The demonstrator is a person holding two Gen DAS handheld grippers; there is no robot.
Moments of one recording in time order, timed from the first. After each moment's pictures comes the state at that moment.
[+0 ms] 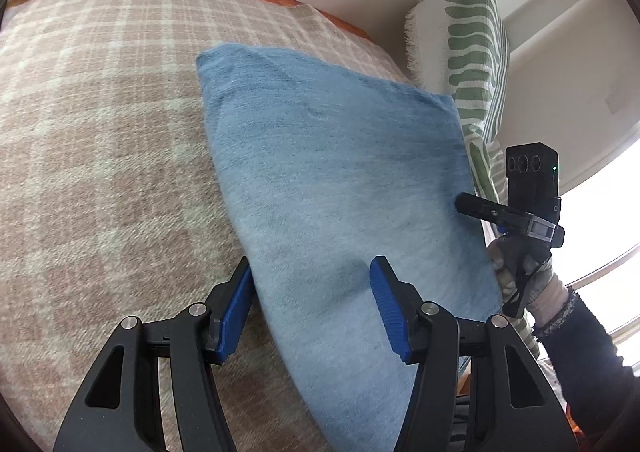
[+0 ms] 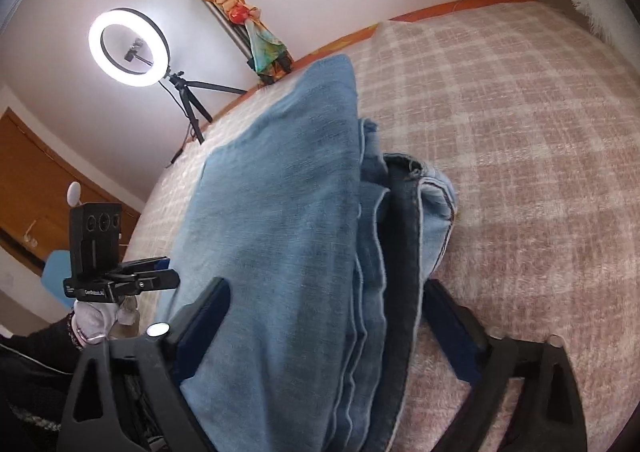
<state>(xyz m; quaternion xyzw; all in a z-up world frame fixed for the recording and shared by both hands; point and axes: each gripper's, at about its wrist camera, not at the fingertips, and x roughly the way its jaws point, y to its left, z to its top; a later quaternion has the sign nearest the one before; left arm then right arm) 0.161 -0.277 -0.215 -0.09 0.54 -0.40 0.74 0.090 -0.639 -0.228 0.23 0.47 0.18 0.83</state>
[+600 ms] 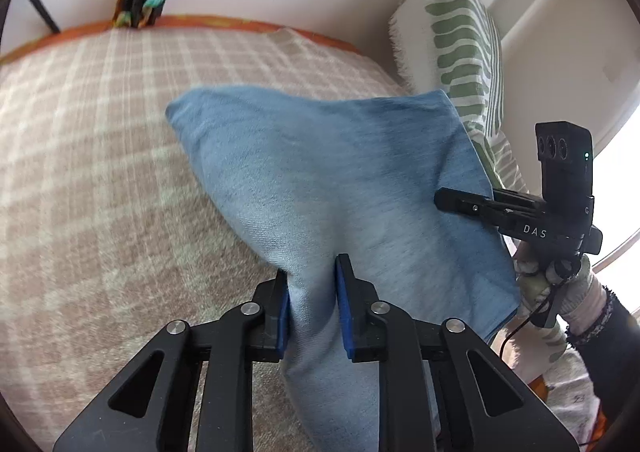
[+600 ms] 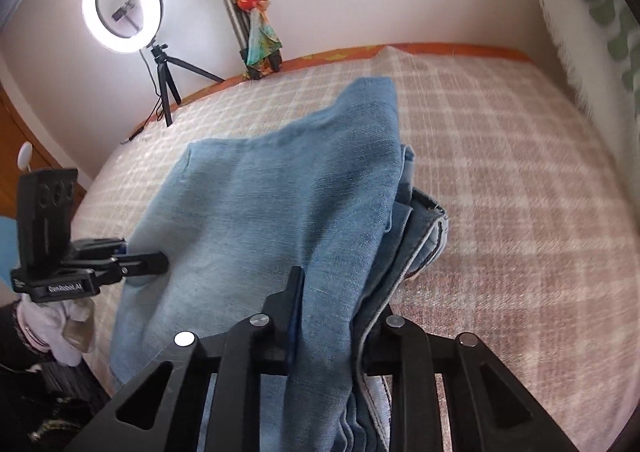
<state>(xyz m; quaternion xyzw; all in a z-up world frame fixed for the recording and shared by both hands) 0.158 -0.305 -0.190 -0.03 0.49 -0.40 0.77 0.084 -0.586 -0.181 0.09 0.48 0.09 0.87</state>
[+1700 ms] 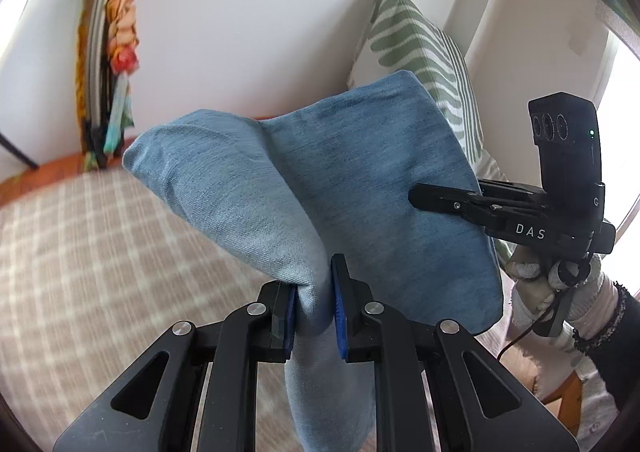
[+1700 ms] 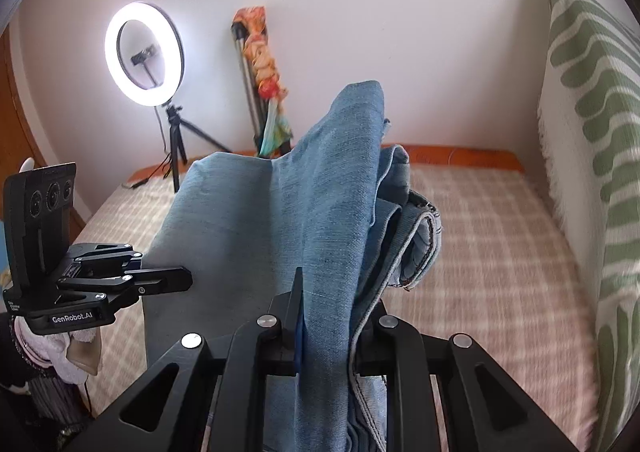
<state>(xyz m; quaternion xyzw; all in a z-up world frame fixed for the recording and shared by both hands) 0.194 -0.341 -0.109 0.01 0.38 -0.44 0.81 0.125 -0.576 -0.093 0.06 0.38 0.07 0.92</state>
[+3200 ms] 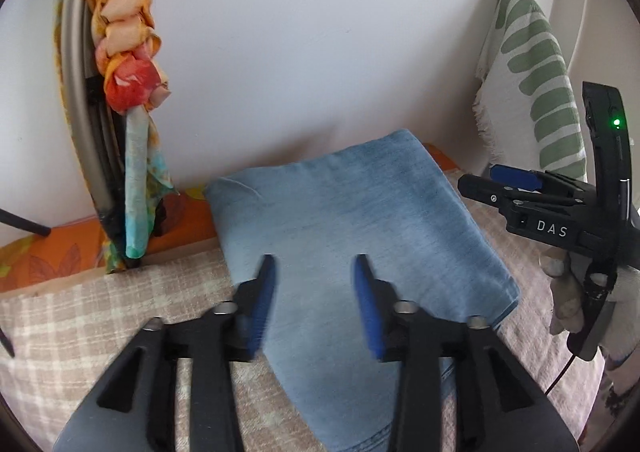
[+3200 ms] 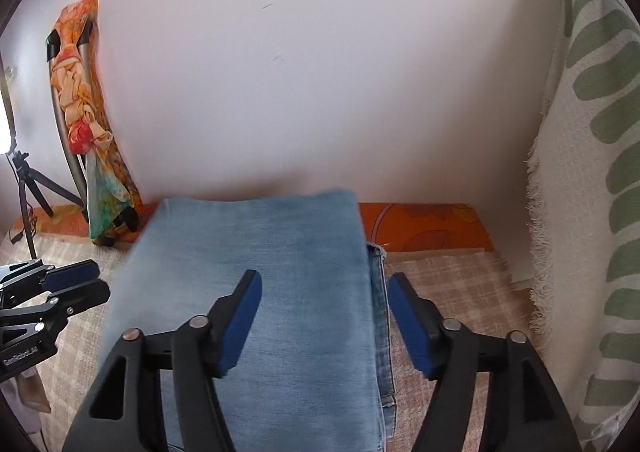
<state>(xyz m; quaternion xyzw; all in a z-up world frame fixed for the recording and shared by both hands) 0.350 -0.402 -0.141 0.04 0.39 -0.32 0.86 0.334 -0.626 -0.132 0.02 0.41 -0.08 0.91</state>
